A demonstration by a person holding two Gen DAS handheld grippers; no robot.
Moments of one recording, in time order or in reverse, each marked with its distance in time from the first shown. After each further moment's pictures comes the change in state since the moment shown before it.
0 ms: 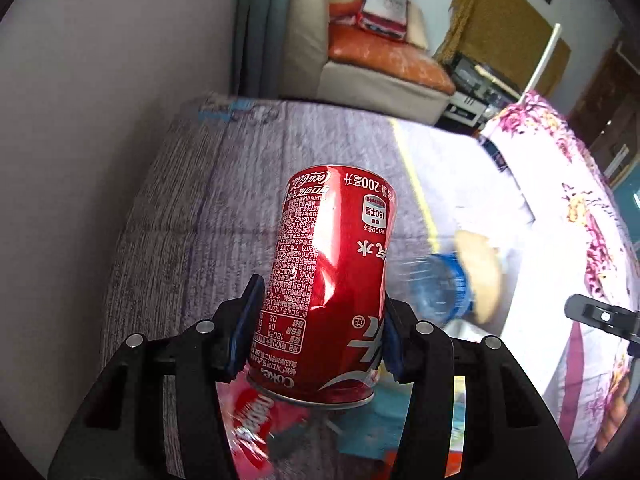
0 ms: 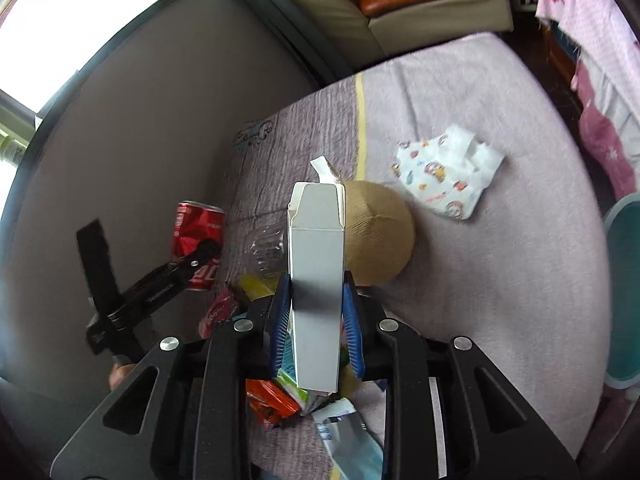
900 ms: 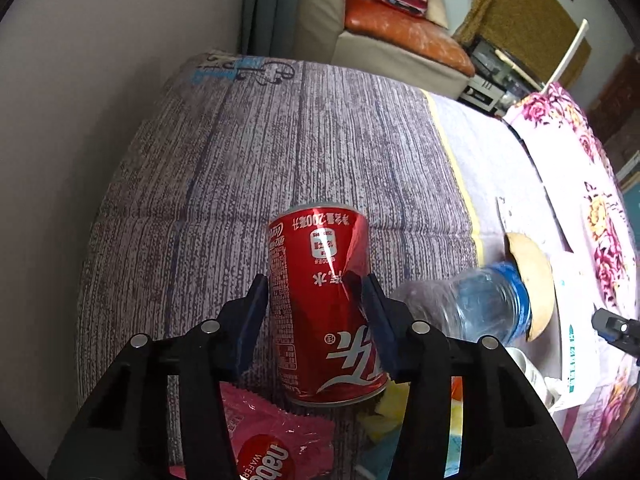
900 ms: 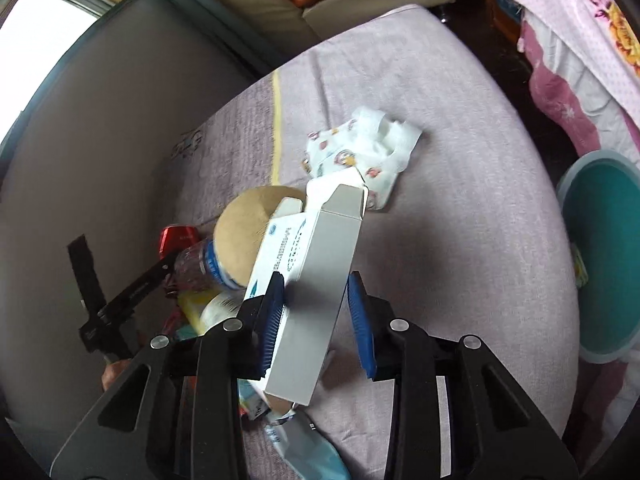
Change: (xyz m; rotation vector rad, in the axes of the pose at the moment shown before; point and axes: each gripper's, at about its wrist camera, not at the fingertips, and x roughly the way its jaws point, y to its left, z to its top) left arm 0.066 0.023 0.011 -0.042 0.117 0.018; right arm 0.014 -0.060 0.011 0.164 0.066 -0.070
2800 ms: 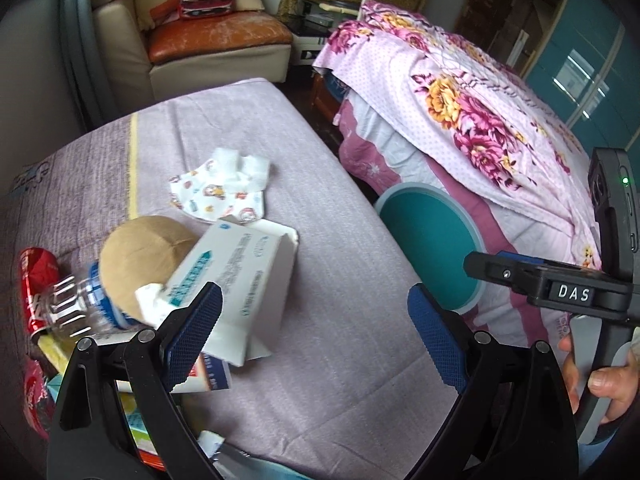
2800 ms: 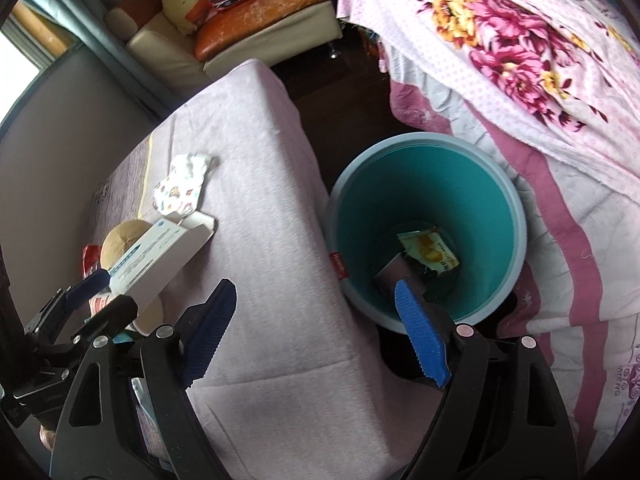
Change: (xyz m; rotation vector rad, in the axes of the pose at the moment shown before) left arm -0.043 -0.273 -0.081 0.432 -0.018 -0.232; right arm -0.110 -0.133 -0.050 0.106 -0.178 -0.284
